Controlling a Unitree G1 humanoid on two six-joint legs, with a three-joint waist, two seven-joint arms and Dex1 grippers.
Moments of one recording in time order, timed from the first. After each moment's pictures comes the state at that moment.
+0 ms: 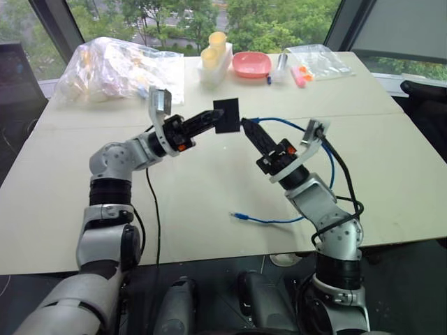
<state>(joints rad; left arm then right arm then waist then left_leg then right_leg) -0.89 0.37 0.25 0.49 -0.83 1.00 -1.13 -0.39 -0.04 -0.23 -0.30 1.07 0.63 0.21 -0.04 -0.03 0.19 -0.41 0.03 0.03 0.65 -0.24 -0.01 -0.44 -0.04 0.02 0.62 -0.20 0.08</state>
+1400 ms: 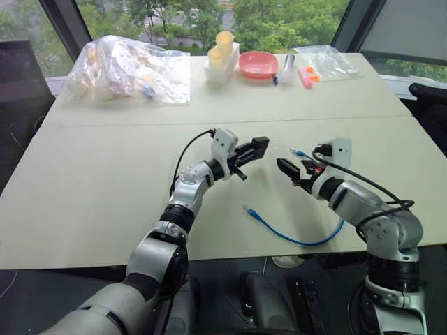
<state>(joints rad) -0.83 -0.05 -0.03 0.93 -0.16 -0.22 -0.74 -0.32 -0.40 -0.25 -0.31 0.77 0.97 0.05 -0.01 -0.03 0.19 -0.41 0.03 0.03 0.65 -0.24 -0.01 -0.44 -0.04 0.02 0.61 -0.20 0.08</state>
